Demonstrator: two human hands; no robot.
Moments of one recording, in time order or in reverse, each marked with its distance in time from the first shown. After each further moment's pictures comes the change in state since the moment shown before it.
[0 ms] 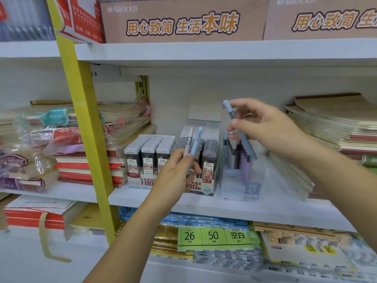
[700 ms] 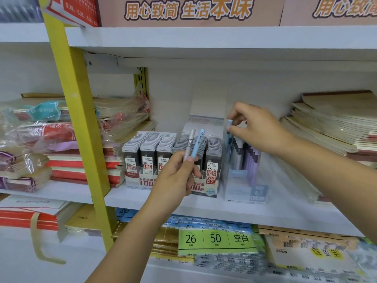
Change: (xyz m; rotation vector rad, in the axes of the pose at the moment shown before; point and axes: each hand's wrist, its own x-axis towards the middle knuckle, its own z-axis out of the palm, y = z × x) left_hand 0.005 -0.018 -0.008 -0.025 -0.009 0.020; right_hand 0.050 0.058 -0.003 -0.864 0.032 -0.194
